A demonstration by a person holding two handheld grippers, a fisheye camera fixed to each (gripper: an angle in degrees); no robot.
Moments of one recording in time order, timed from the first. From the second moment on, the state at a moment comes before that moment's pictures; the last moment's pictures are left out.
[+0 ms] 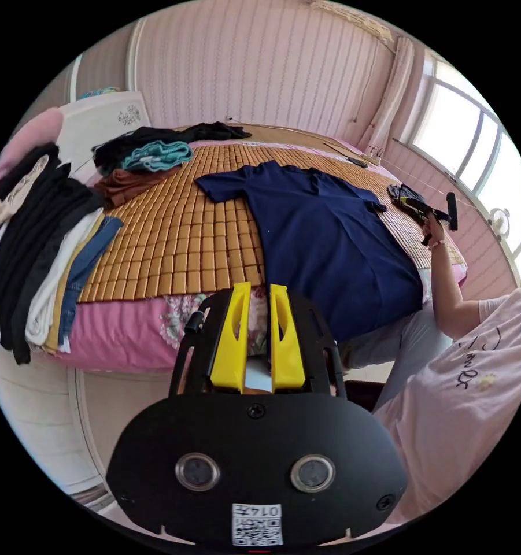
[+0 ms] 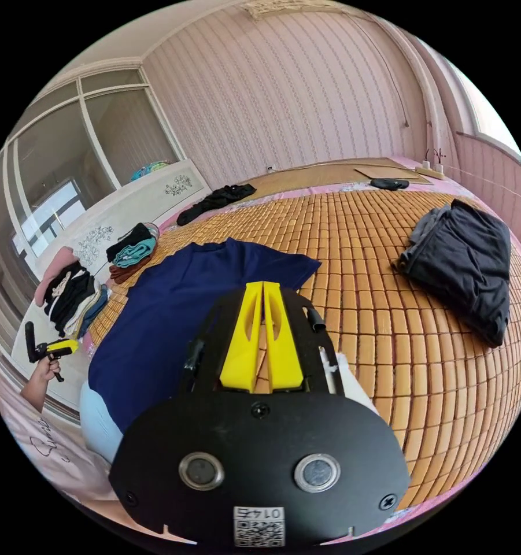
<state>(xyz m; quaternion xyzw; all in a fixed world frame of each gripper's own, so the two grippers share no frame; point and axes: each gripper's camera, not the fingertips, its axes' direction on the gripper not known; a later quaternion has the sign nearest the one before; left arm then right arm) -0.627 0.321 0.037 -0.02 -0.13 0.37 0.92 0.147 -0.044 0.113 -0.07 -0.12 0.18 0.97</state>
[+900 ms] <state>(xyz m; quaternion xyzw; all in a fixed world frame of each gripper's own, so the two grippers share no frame) -0.741 0.365 0.015 -0.07 -0.09 0.35 0.93 -0.042 0.064 0.091 -0.34 -0.24 0.20 0.89</state>
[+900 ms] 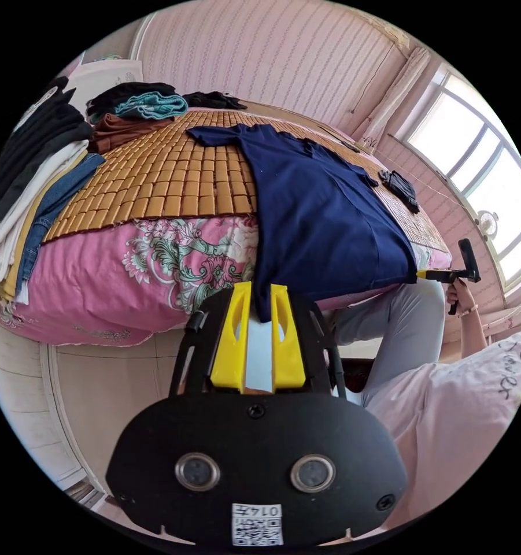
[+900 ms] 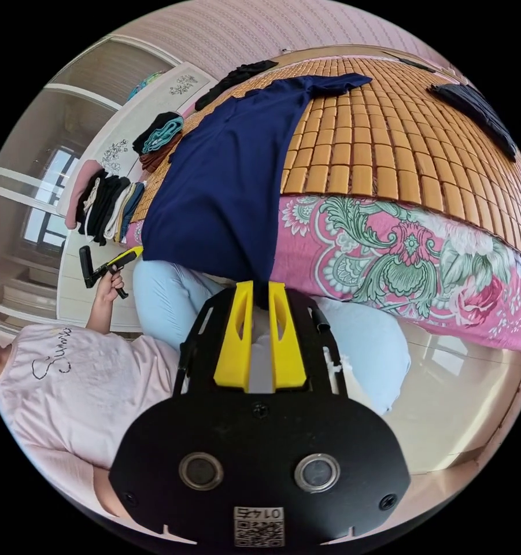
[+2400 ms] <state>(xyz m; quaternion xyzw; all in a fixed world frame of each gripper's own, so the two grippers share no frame) -0.605 0.126 0.176 0.00 -0.17 0.50 0.85 -0.382 -0.325 0.492 -0.25 -0.23 -0.13 0.93</state>
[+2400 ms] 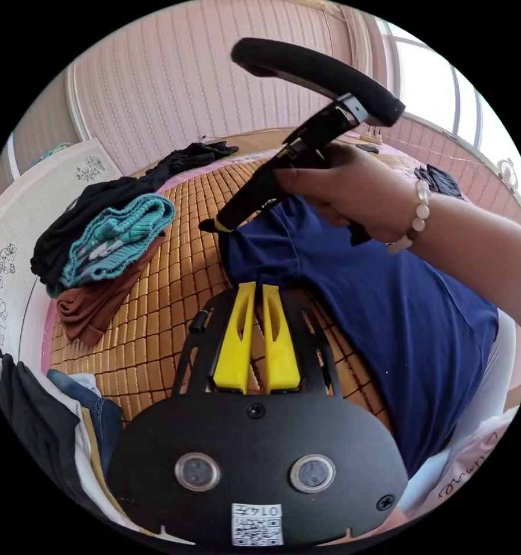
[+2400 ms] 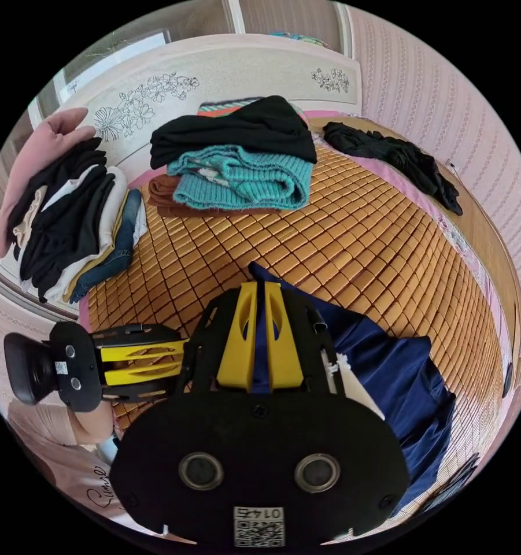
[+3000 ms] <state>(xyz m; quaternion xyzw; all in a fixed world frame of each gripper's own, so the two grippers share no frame) -0.557 0.173 0.197 0.00 -0.05 0.59 0.81 -0.195 -0.253 0.432 -0.22 -0.25 0.00 0.94</state>
